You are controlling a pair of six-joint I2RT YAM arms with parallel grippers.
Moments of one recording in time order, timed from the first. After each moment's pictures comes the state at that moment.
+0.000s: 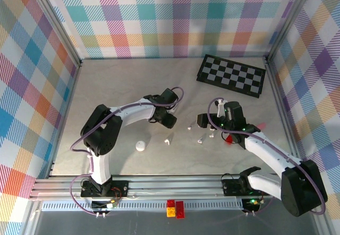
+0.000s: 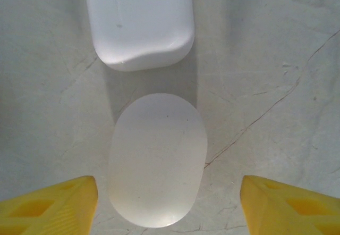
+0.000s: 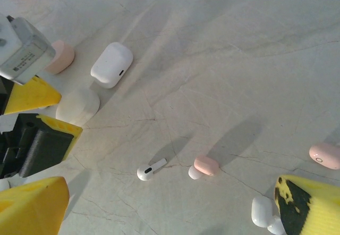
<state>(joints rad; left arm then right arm) -0.70 1.91 1.29 -0.64 -0.10 -0.10 0.40 1.09 0.54 -0.12 -0.21 0.38</state>
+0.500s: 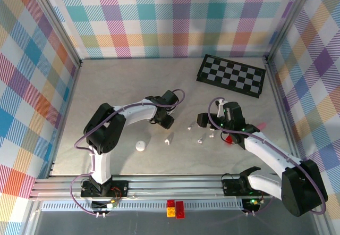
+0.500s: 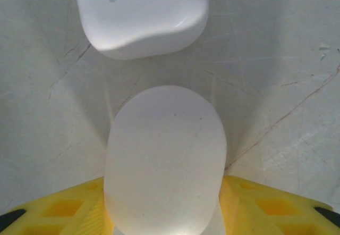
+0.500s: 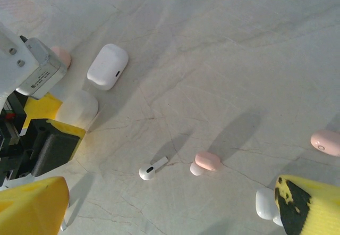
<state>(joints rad) -0.70 1.94 1.29 -0.64 -0.12 -0.08 0.41 1.09 0.54 -0.13 -0.19 0.47</state>
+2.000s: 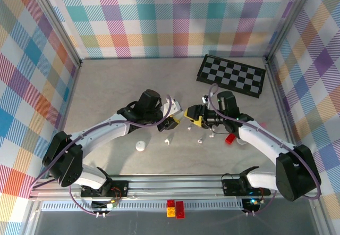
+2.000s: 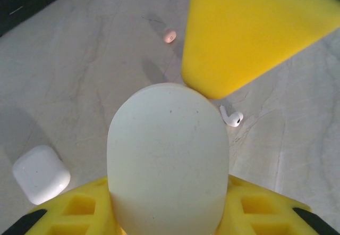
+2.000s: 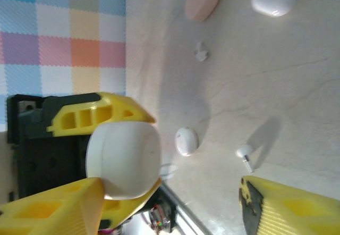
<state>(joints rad) -0.71 1.42 0.97 -0.26 0.39 0.36 0.45 1.25 0.71 -0.06 -0.75 0.91</state>
